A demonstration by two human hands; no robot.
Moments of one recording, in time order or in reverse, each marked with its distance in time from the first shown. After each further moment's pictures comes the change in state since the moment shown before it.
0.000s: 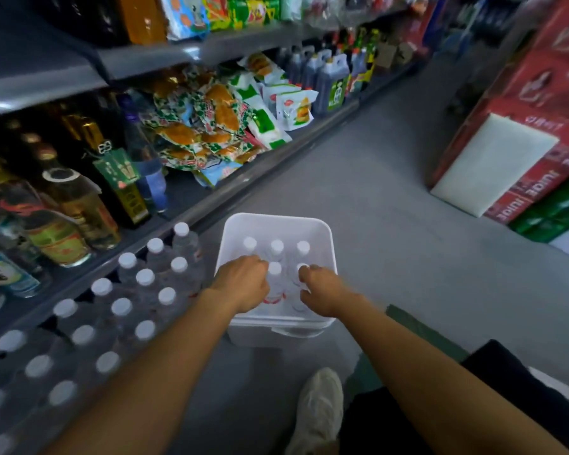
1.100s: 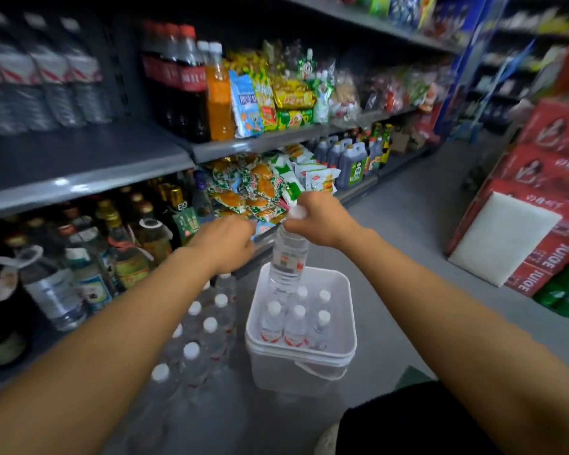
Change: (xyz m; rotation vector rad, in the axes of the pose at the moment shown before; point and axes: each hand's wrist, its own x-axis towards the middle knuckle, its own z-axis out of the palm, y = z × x) left_hand -0.084 -0.040 -0.162 0.161 0.386 -0.035; right_hand -0.054 -0.129 -0.211 0.065 0.529 -0.255
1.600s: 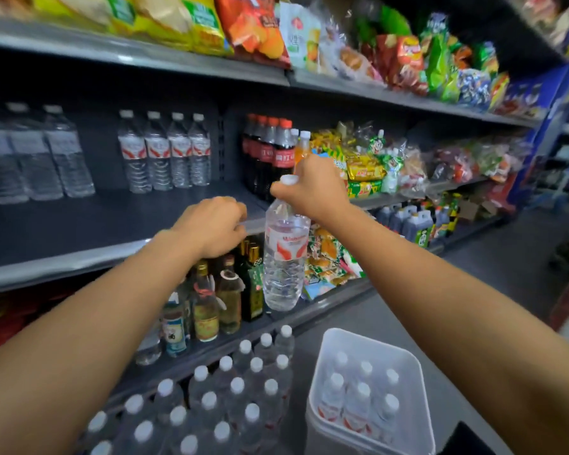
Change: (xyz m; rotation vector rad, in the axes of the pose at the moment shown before) left_hand -0.046 -0.121 -0.133 0.135 0.165 -0.263; right_hand 0.096 -0.172 -0.061 0.169 0.359 -0.160
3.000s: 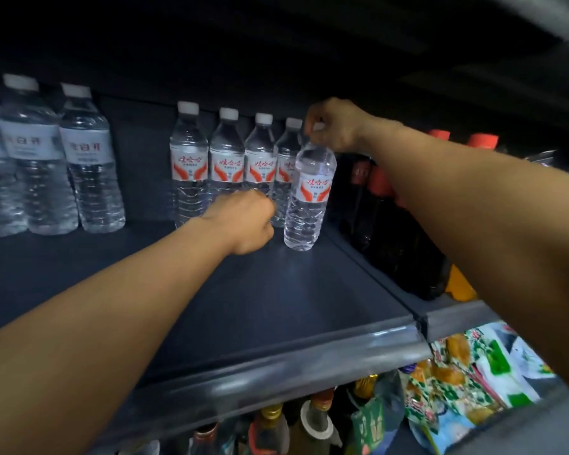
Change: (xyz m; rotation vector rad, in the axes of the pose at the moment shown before) left_hand 0.214 -0.246 0.119 0.146 -0.001 -0.141; right_hand 0.361 -0.043 0.241 -0.099 -0.302 -0.366
